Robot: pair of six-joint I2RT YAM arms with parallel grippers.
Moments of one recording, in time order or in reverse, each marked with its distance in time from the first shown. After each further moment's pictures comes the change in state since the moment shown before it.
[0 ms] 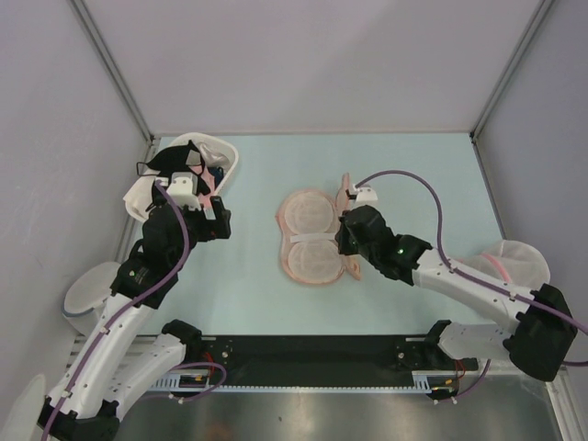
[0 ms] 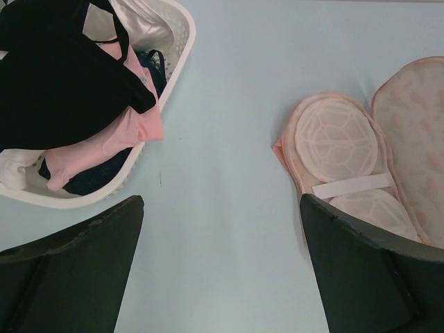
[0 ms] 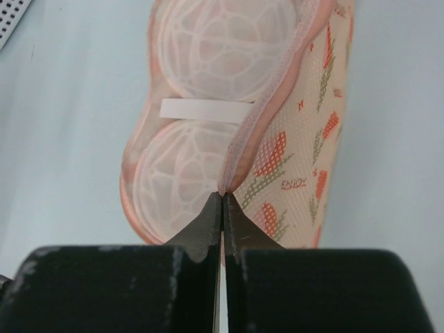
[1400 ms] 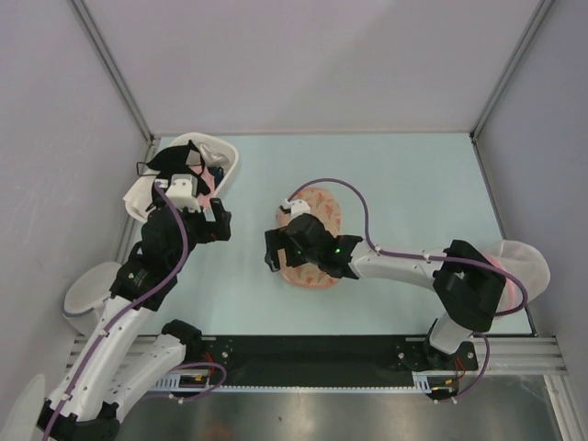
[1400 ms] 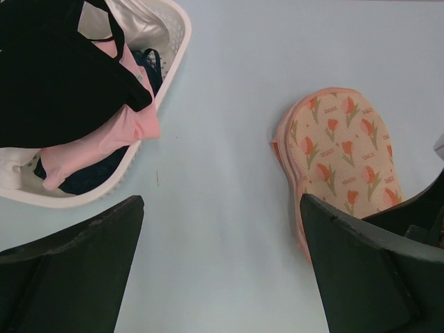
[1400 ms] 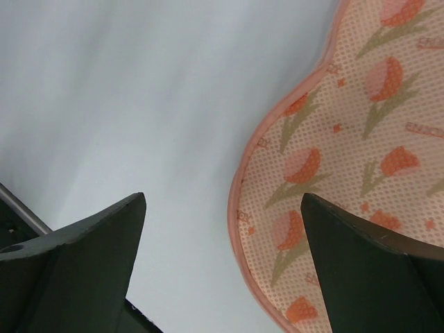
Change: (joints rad) left arm 0.006 -0.017 -0.013 0.000 0.017 -0.001; right arm 0.199 0.482 0.198 0.257 -0.179 0.006
